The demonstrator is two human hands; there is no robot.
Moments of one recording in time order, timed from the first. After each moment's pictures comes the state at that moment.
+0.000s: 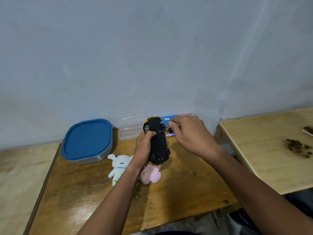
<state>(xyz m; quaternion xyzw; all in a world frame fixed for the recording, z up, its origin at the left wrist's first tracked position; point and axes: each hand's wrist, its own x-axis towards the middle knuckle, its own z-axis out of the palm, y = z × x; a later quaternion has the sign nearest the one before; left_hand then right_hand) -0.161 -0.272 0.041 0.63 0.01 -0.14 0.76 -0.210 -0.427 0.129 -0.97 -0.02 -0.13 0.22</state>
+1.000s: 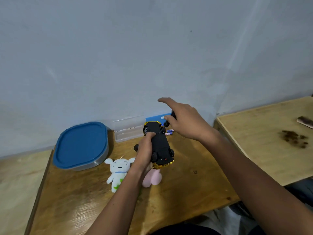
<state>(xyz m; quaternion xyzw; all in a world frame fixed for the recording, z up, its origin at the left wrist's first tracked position) -0.142 -0.281 0.014 0.58 0.10 -0.24 0.77 -0.159 -0.432 0.128 -0.96 -0.04 -0.09 0.27</state>
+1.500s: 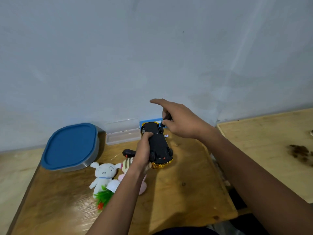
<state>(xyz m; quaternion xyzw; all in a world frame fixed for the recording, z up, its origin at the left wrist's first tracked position) -0.128 -0.353 0.016 0.56 0.14 -0.22 0.79 -0.122 -0.509 0.122 -0.94 -0.14 -0.01 0.32</state>
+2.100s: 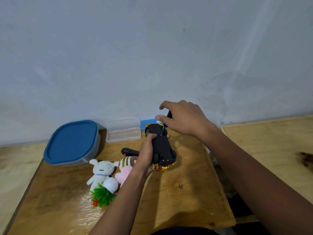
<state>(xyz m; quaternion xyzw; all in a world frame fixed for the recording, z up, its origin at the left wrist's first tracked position) -0.137 -0.385 0.018 0.56 0.15 -0.20 0.79 -0.109 -0.535 0.119 -0.98 -0.11 -0.05 0.16</state>
